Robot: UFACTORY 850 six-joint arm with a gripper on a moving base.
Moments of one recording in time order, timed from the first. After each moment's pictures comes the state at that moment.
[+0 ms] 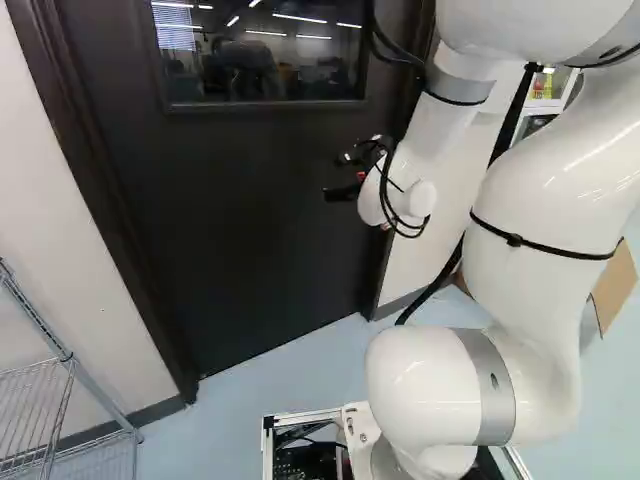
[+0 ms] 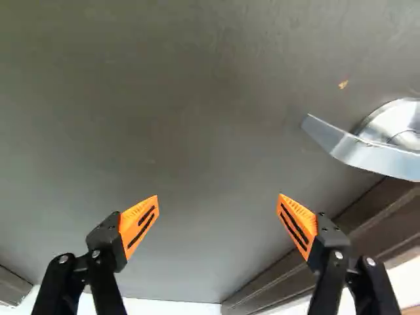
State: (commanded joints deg) arm -11.4 -6.5 -32.8 -31.7 50.0 0.0
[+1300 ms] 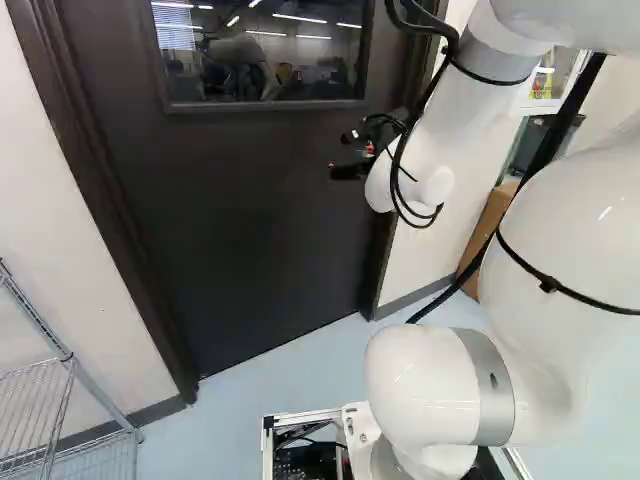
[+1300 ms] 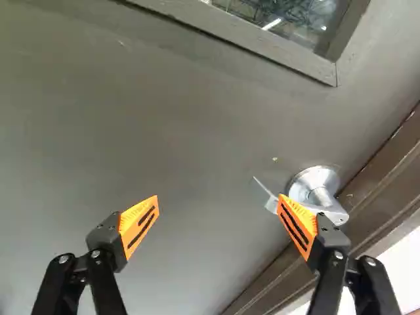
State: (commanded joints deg) arm -12.4 3.9 -31.4 -31.7 50.0 0.0
